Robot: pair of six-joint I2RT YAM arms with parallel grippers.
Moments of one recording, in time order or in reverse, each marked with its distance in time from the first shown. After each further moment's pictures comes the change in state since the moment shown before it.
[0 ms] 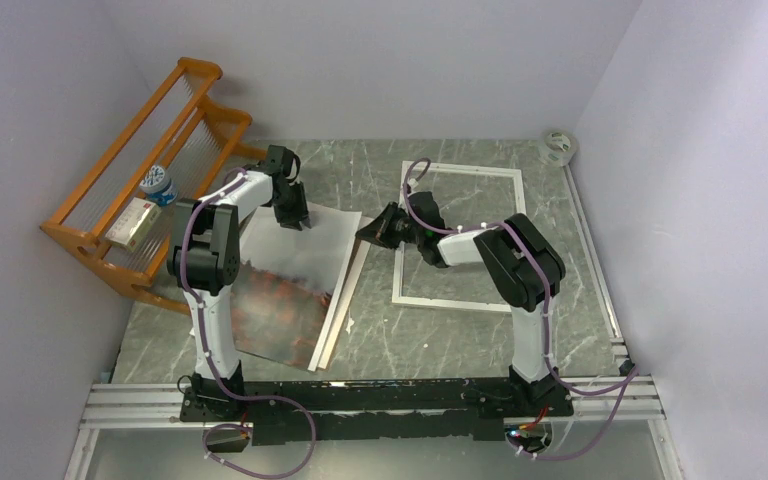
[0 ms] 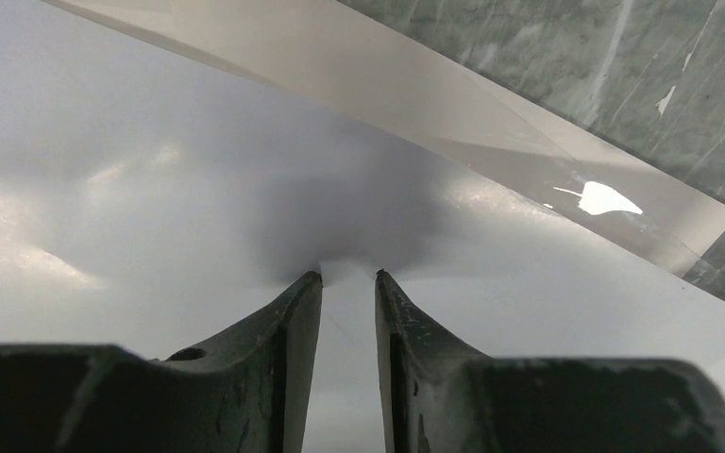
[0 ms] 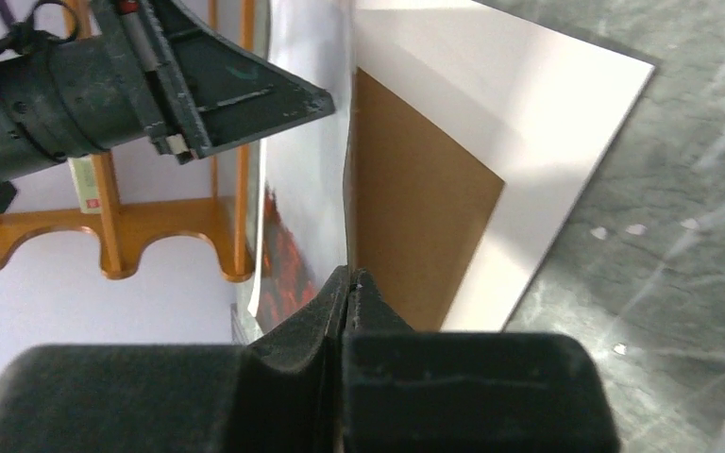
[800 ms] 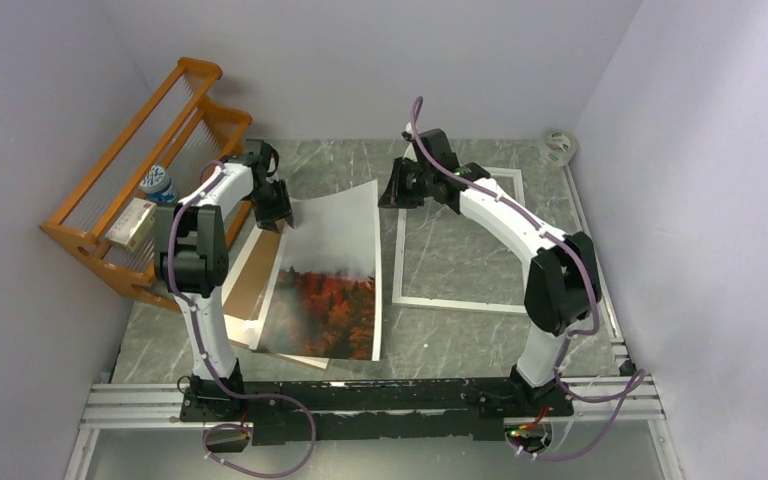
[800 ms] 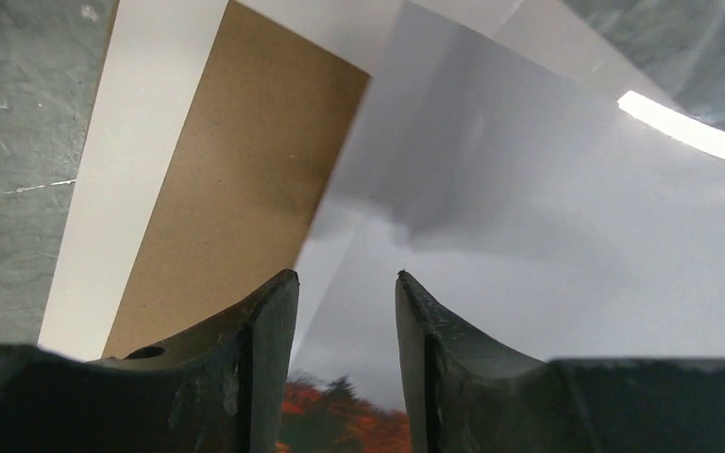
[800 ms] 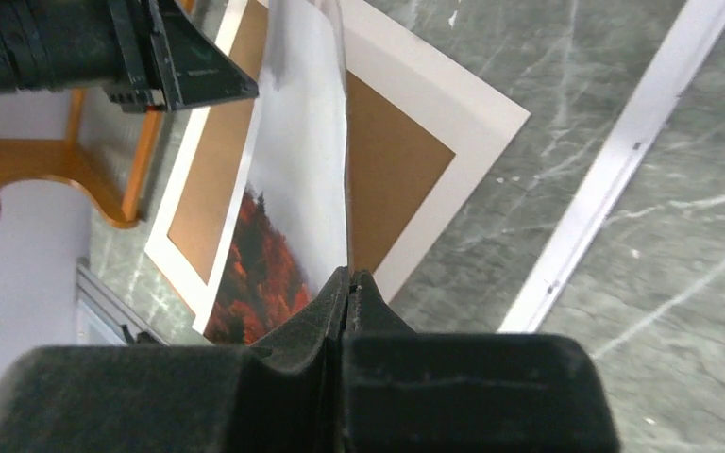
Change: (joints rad) left arm 0.095 -0.047 0.037 -0.183 -0.002 0.011; right arm -0.033 -0.224 0.502 -1.031 0.114 -0.500
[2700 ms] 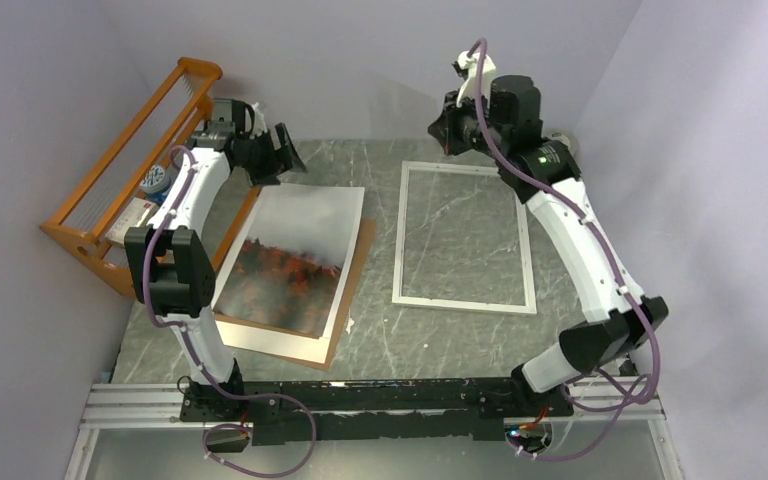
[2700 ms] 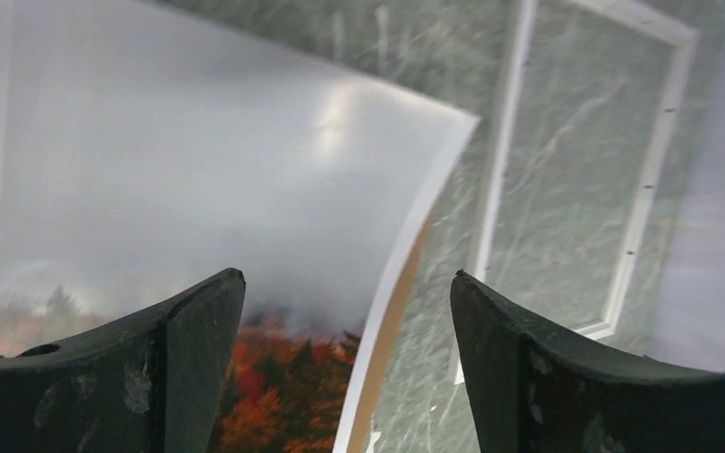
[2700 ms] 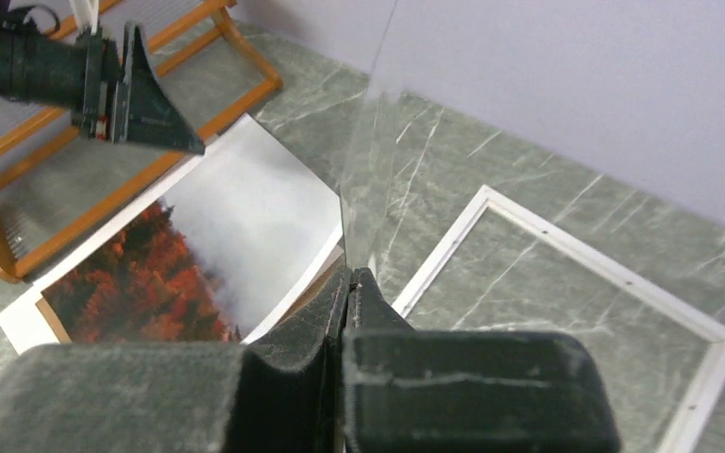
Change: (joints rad) left arm 0.036 -0.192 0.133 0.044 0.251 -0.011; right arm -0.105 -0.264 0.275 -0.132 0.112 -0.484
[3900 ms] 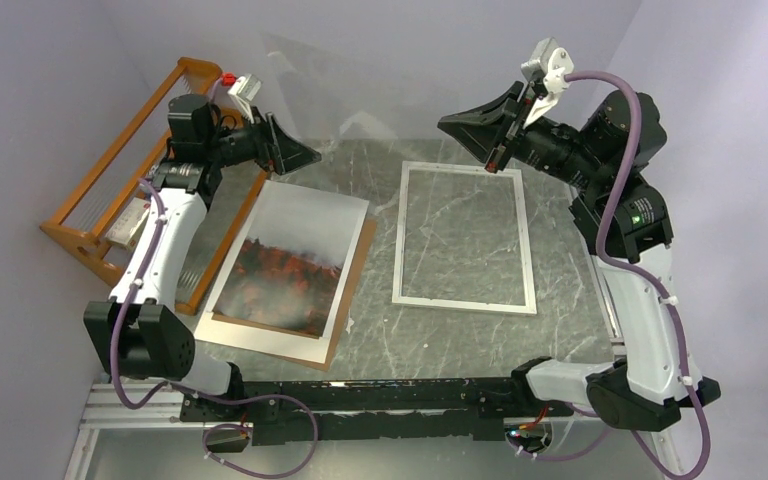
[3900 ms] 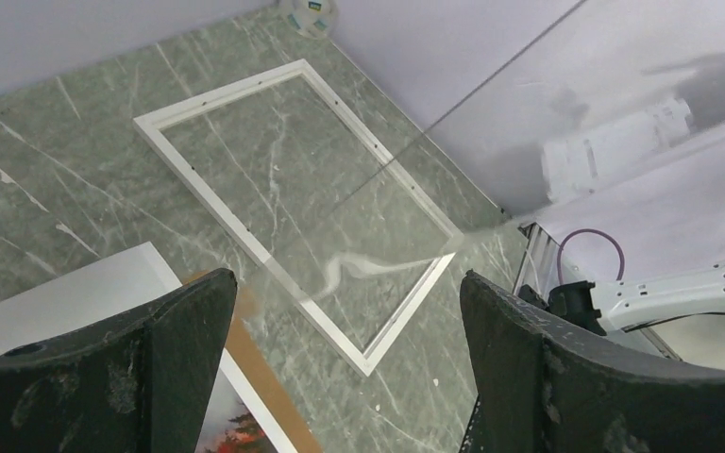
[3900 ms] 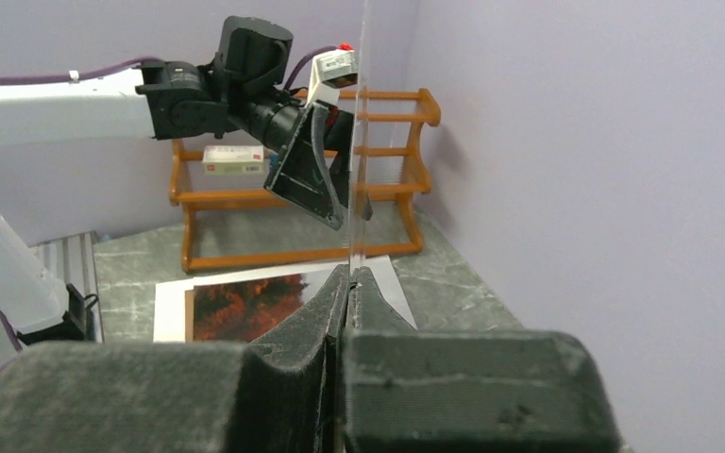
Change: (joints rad) left arm 0.003 -0.393 -0.245 0.543 0.633 0.044; right arm -0.005 -0.298 0.097 0.069 -0.465 -0.124
